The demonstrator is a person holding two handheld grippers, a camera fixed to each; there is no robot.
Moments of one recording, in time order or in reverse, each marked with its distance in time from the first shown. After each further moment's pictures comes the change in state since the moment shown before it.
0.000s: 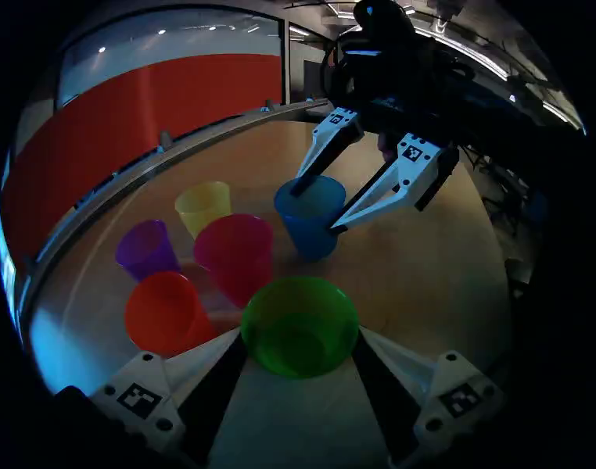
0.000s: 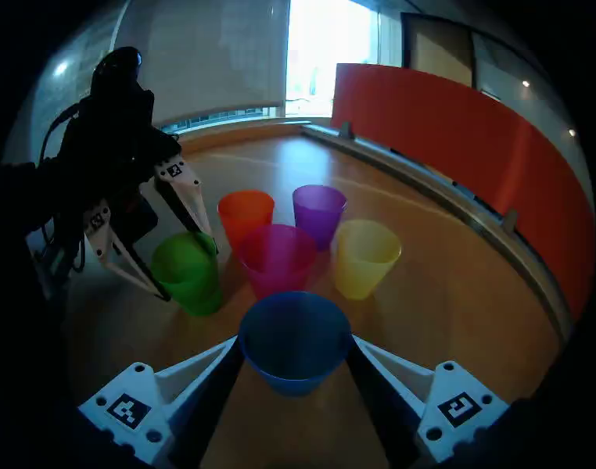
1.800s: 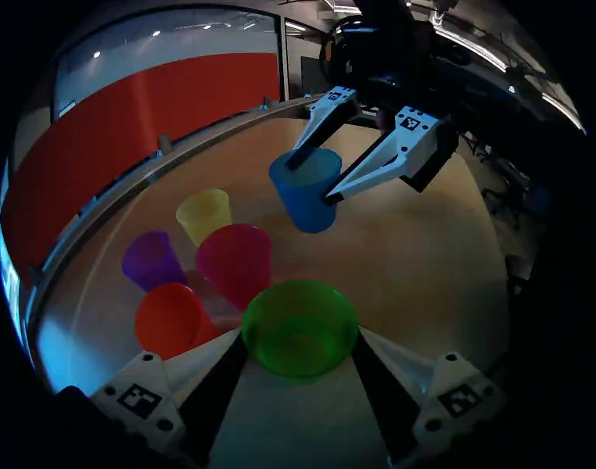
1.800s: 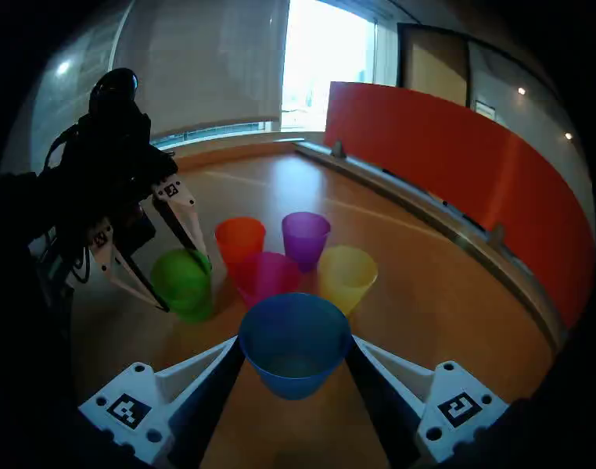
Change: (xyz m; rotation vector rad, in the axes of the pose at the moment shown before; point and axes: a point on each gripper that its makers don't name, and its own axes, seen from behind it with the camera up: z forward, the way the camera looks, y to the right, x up) left arm 0.011 0.003 -0.008 0.016 -0.029 0.028; right arm 0.027 0.014 -0.030 -0.023 0.052 -0.009
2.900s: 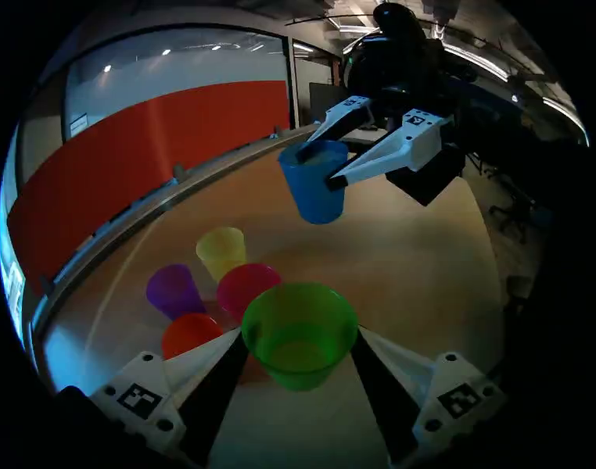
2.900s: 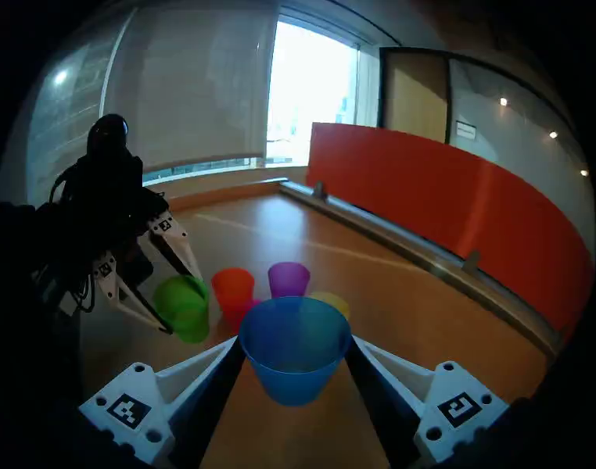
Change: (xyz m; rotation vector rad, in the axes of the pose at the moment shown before) left arm 0.037 -0.003 -0.025 0.050 0.103 -0.003; right arm 0.055 0.007 -0.048 -0.062 0.141 0.031
